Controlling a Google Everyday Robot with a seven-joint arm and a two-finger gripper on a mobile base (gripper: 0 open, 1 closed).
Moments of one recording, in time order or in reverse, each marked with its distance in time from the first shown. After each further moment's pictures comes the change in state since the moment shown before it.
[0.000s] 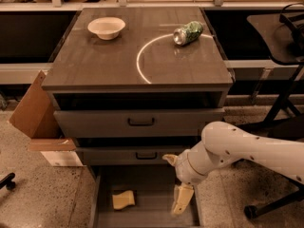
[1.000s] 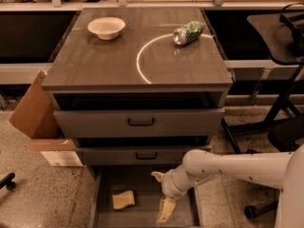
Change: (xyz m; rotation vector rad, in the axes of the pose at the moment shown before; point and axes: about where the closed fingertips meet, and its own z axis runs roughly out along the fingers) arm 0.054 -0.026 0.157 -0.028 -0.075 0.001
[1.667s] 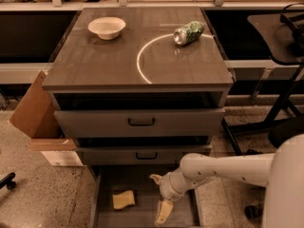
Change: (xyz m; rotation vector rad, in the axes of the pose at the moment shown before) arm 0.013 -0.005 0.025 -0.007 -0.004 0.007
